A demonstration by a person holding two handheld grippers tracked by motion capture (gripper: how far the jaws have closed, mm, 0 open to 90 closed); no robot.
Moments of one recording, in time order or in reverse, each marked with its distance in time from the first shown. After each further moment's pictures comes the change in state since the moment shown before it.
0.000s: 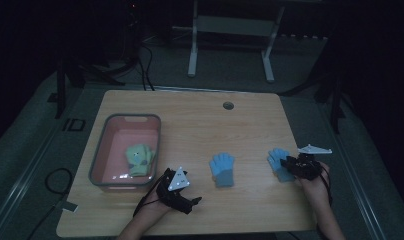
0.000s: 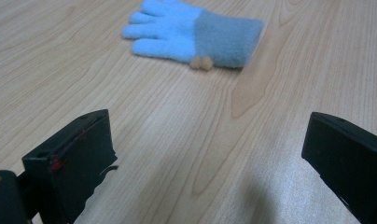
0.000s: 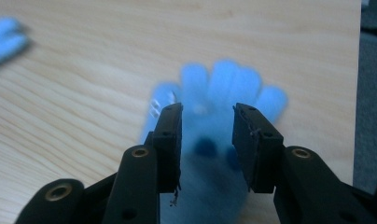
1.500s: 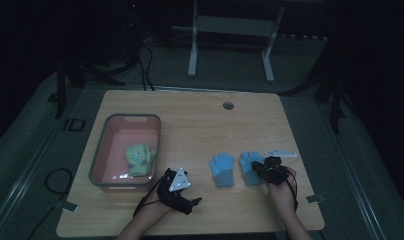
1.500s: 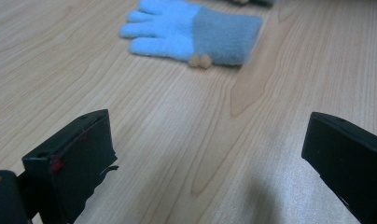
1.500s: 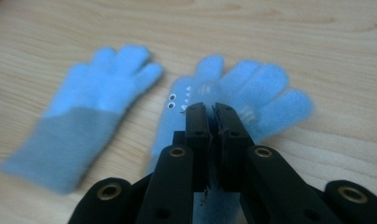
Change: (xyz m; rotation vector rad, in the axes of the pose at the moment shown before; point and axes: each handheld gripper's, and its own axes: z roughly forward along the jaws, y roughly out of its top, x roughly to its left) left arm -0.002 0.000 0.001 0.006 0.000 0.013; right arm 0.113 0.021 0.018 0.014 0.040 0.053
